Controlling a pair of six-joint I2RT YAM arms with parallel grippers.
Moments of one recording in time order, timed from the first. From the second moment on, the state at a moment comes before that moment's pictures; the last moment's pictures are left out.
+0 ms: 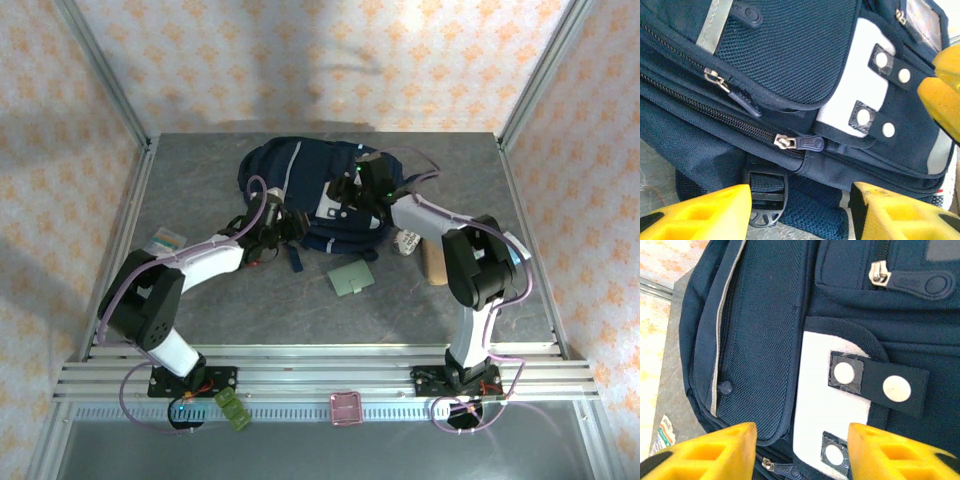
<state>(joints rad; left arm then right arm) -0.45 1.60 0.87 0.04 0.04 -0.75 0.46 1.89 1.32 -0.11 -0.21 0.73</state>
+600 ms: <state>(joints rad) -0.48 1.78 1.11 -0.09 -0.04 -0.77 0.48 1.98 1.36 -0.15 -0.23 0.74</state>
